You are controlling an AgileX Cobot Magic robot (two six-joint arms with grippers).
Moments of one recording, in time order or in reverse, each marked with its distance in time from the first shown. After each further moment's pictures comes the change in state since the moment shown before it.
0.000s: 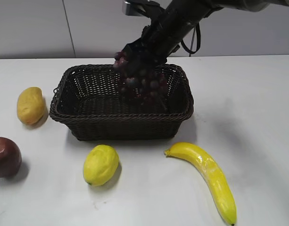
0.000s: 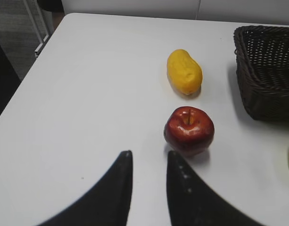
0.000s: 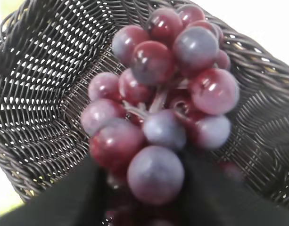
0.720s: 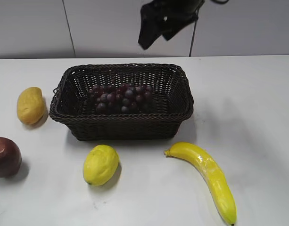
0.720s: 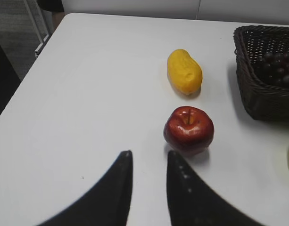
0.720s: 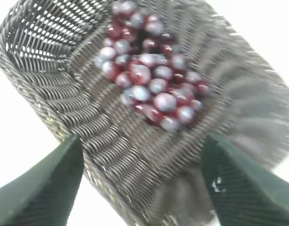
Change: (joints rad) left arm 0.000 0.000 0.000 0.000 0.000 0.000; right arm 0.000 -0.139 -0.181 -0.244 0.301 0.083
